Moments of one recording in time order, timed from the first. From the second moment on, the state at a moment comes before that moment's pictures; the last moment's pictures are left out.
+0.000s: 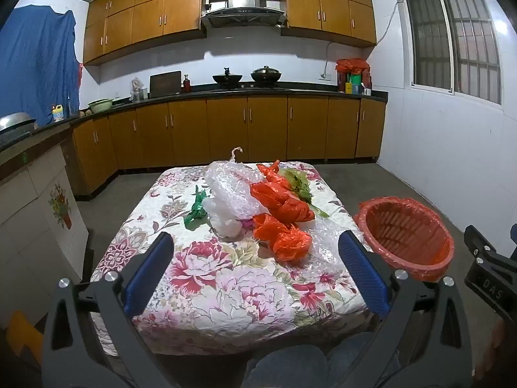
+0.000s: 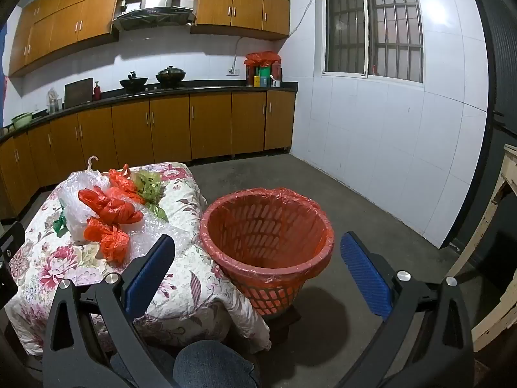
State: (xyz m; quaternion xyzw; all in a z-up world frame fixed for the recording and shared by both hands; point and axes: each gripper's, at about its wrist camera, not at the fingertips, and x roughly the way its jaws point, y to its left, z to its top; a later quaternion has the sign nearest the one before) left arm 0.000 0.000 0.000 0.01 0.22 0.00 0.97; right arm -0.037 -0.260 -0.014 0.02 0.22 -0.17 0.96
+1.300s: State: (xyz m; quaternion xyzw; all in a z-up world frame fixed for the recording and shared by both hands) left arm 0.000 0.000 0.000 0.01 0.22 0.00 0.97; right arm -0.038 -0.262 -0.016 0.02 0.22 -0.17 0.96
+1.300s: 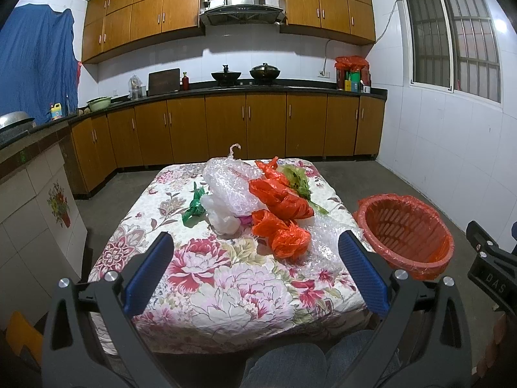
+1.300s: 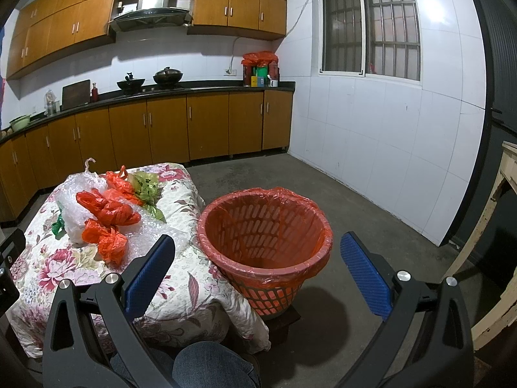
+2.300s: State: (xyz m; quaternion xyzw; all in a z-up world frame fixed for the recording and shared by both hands) left arm 0.000 0.000 0.000 0.01 0.23 0.00 0.97; right arm -0.038 -0.264 -0.018 0.02 0.22 -0.17 0.96
